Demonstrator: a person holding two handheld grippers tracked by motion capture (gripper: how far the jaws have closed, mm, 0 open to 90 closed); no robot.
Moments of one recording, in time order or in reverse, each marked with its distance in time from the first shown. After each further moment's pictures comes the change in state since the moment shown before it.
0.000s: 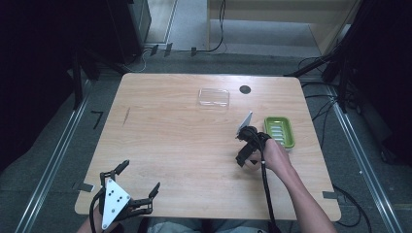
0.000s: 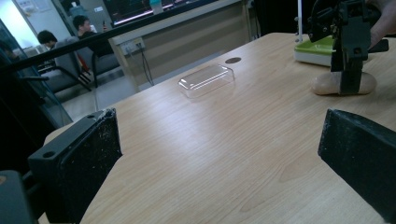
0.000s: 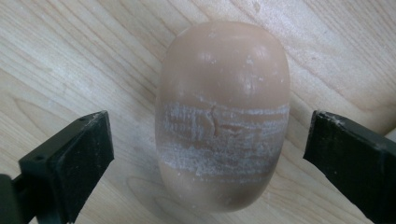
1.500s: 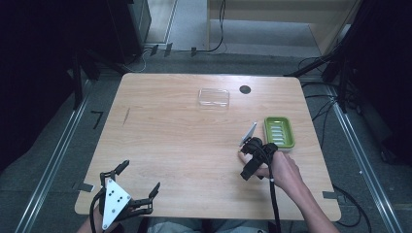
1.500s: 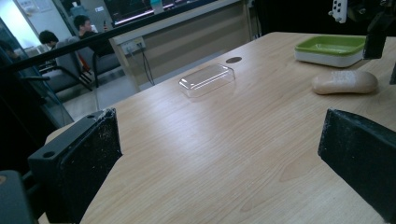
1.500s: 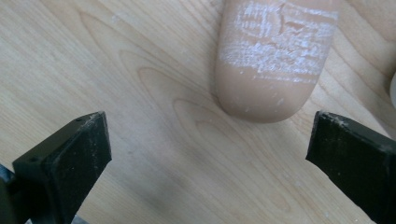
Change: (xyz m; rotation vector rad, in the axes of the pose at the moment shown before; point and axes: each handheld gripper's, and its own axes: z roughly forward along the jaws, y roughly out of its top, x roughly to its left) left arm -0.001 0.000 0.000 0.001 0.003 0.002; right arm 0.033 -0.048 -0.026 -0.033 -0.042 -0.069
